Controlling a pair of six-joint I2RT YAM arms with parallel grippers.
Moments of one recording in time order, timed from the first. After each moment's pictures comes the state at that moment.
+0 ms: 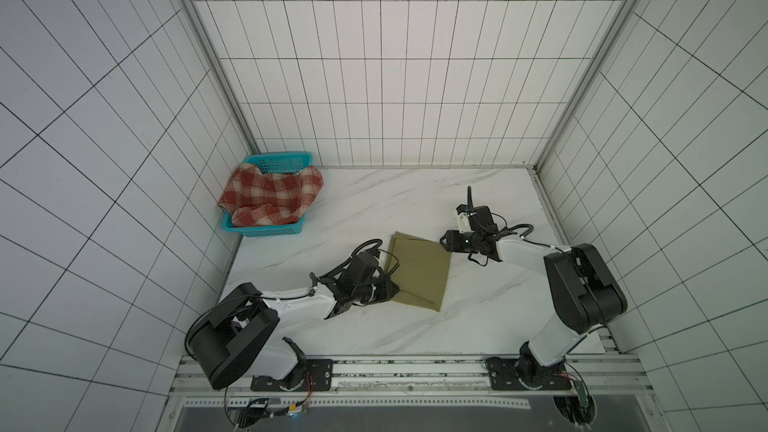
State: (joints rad) left arm -0.75 1.40 0.48 0.09 0.33 -0.89; right arm 0.32 1.71 0.87 -0.05 -0.25 0.32
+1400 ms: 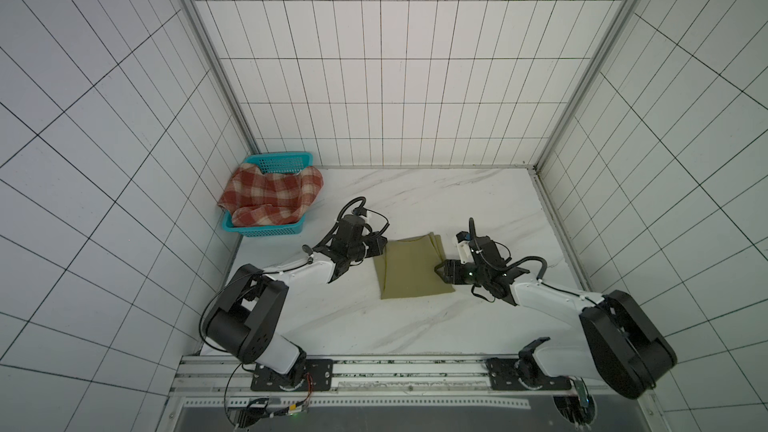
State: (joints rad) left arm -0.49 1.51 0.72 0.11 0.27 -0.64; right arm 0.48 1.38 0.49 0.03 -0.26 0.46
